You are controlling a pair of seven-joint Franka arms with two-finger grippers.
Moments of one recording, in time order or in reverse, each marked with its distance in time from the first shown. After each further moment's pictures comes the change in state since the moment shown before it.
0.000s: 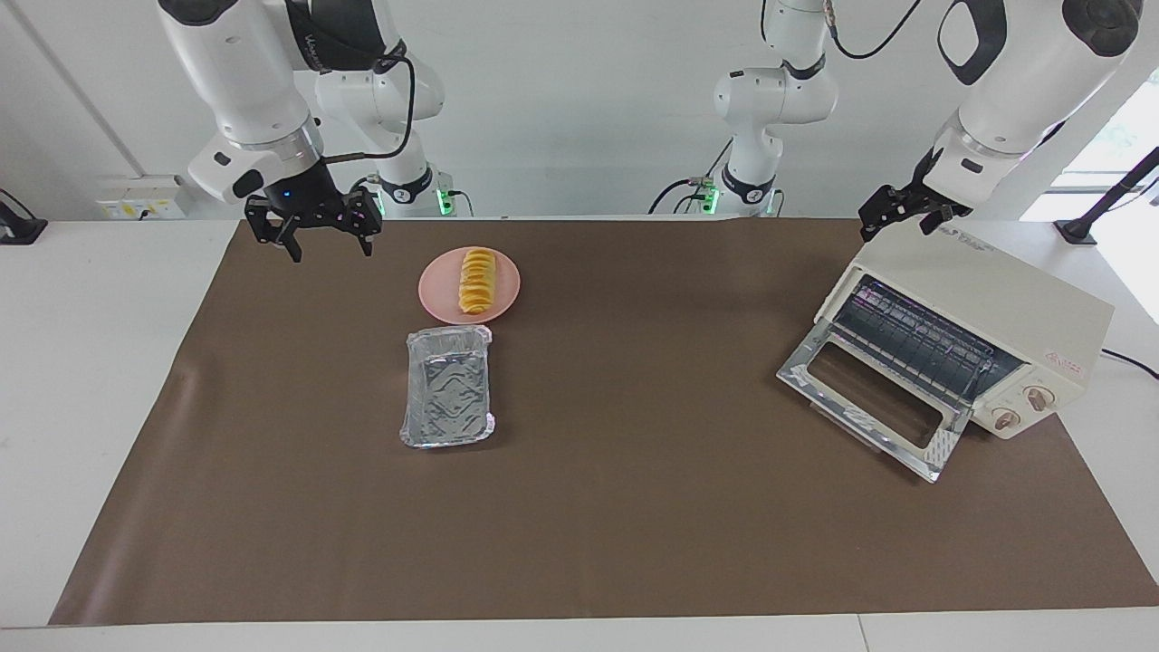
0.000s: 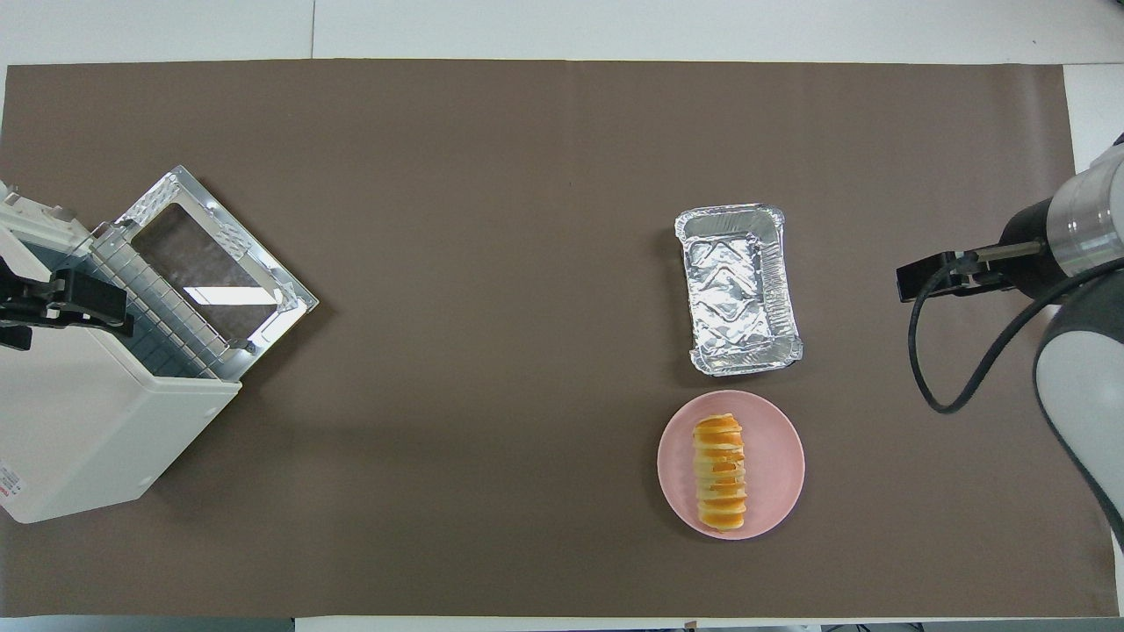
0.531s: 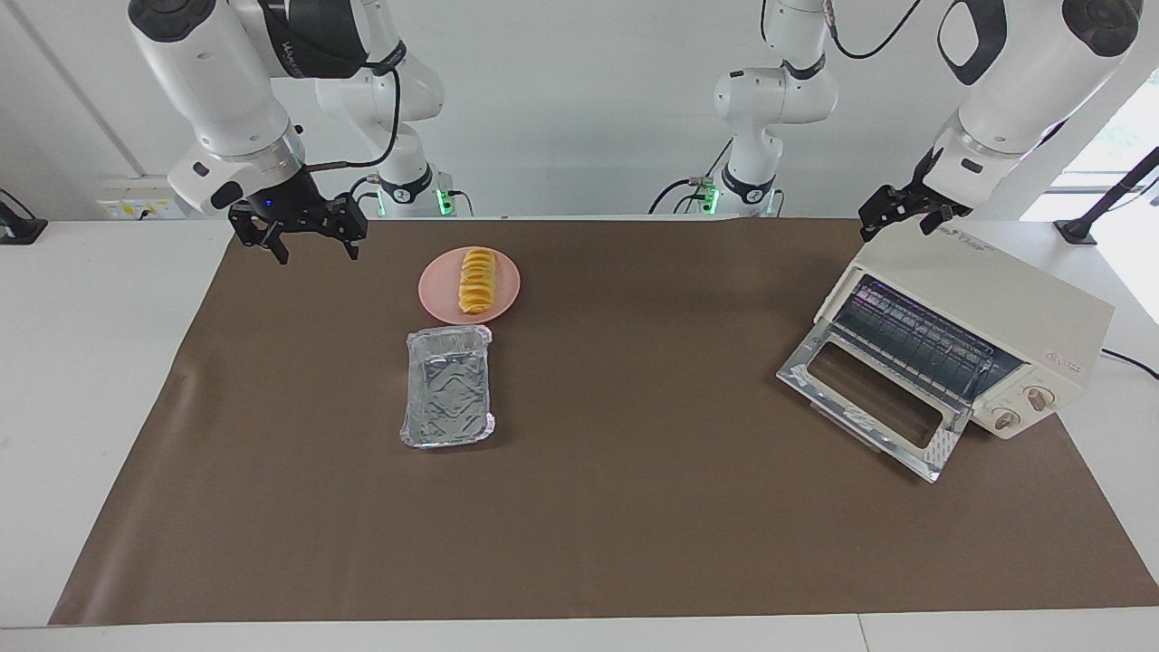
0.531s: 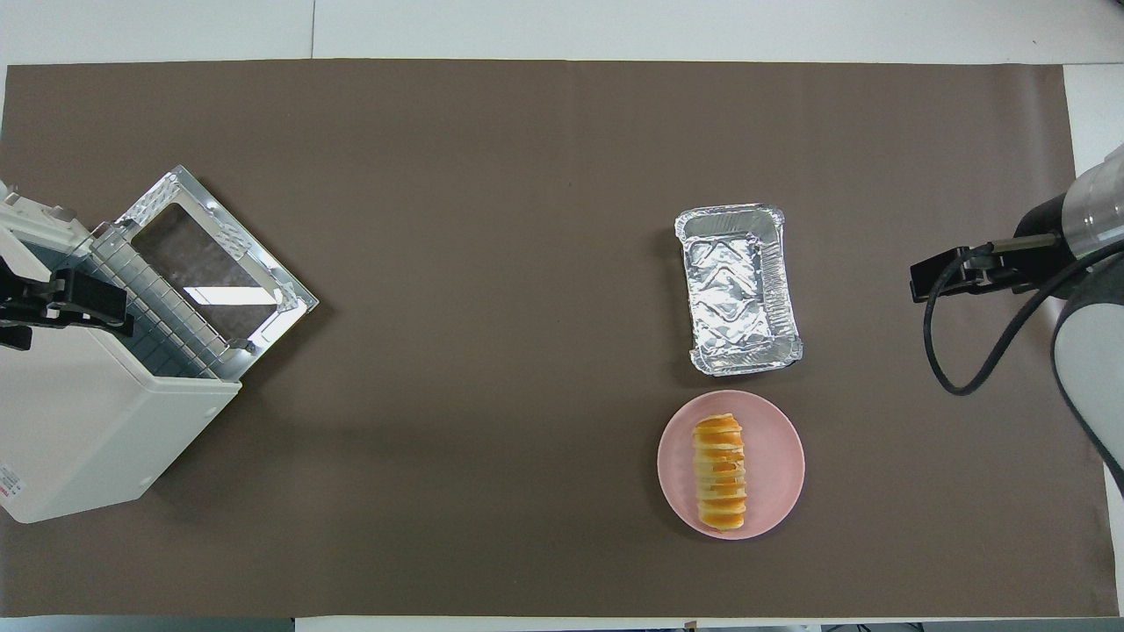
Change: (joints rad) left arm 0.000 0.000 0.000 0.000 0.000 0.000 0.000; right arm -0.002 0.000 0.000 0.000 -0.003 -0.015 0.003
